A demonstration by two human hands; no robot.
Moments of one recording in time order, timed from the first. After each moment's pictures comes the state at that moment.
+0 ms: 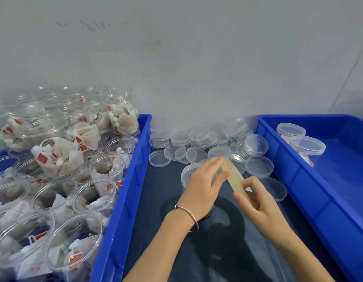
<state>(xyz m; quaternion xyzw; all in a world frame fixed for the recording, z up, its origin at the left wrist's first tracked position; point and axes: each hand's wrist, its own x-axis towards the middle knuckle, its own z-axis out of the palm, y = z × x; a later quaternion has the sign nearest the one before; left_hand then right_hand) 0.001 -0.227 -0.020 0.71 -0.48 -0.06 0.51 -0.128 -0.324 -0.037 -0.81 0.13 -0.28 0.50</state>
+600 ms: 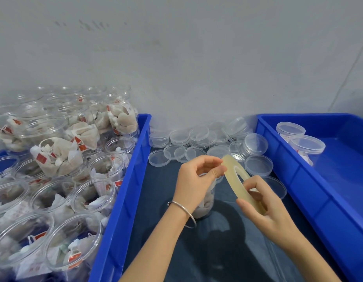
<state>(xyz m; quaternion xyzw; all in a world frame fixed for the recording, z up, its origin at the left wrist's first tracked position) 0.003 -0.221 -0.005 0.63 -0.35 -0.13 0.68 -0.138 -0.329 -0.035 -0.83 0.08 -0.29 0.46</state>
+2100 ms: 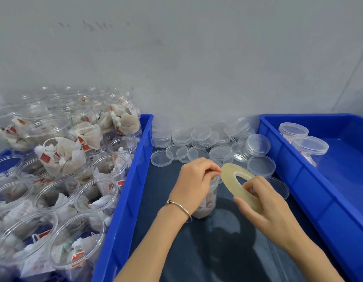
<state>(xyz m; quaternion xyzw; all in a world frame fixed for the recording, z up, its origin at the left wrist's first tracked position) 0.008 -0.211 0.000 0.73 -0.46 0.00 0.51 -0.141 -0.327 -0.029 -0.91 0.15 -0.27 0.27</state>
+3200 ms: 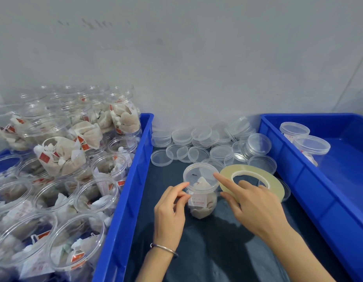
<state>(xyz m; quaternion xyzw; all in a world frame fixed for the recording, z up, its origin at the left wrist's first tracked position) 0.003 -0.169 -0.078 0.73 -0.32 0.10 0.60 -0.104 -0.323 -0.041 -0.95 0.16 -0.26 -0.05</state>
